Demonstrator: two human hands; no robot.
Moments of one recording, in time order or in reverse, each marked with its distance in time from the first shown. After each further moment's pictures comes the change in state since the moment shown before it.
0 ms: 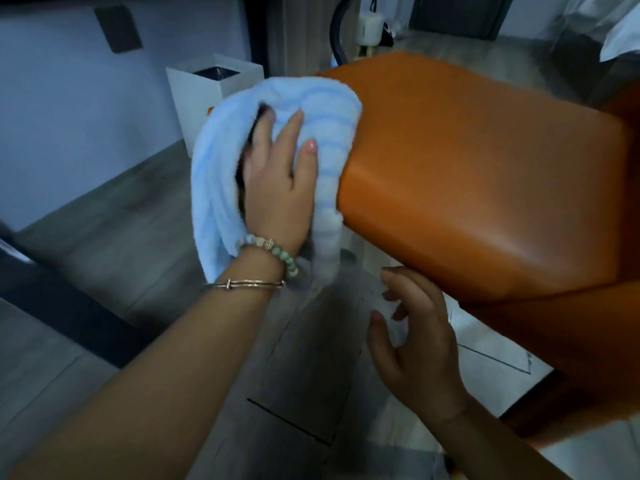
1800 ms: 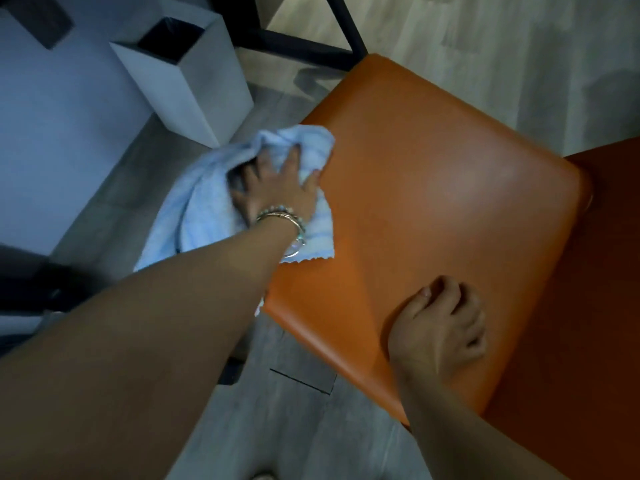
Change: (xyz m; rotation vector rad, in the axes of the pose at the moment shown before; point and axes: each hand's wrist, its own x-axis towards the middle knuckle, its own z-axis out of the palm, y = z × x) left_hand 0.177 0.042 0.062 0.811 -0.727 -0.373; right_hand 0.155 0.017 -0.046 -0.696 -0.139 1.254
